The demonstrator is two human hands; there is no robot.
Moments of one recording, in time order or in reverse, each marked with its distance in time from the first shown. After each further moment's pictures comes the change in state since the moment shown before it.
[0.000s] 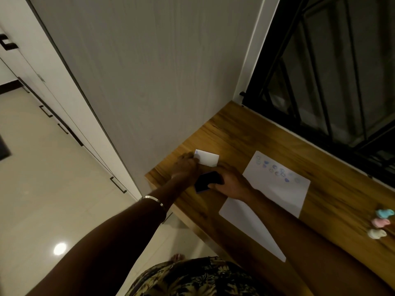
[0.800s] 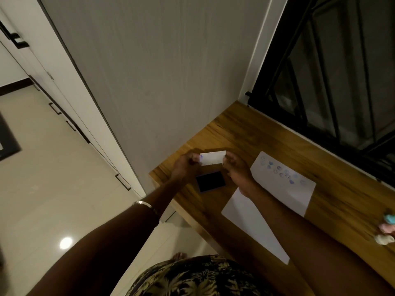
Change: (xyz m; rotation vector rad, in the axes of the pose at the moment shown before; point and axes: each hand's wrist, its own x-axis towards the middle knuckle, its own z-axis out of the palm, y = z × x) left_hand -0.019 -0.006 -0.008 -0.948 0.136 -0.186; right_hand 0.016 -0.003 -0.009 0.721 0.190 0.277
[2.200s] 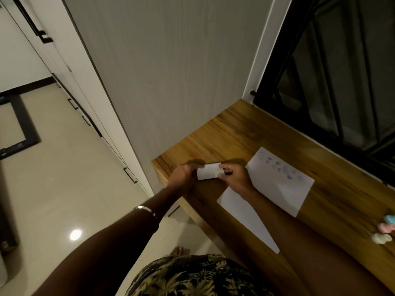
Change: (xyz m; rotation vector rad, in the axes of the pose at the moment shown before) left_hand -0.056 -0.036 0.009 0.610 -0.019 0.428; right_hand -0.034 0.030 -0.005 -0.297 -0.017 -0.127
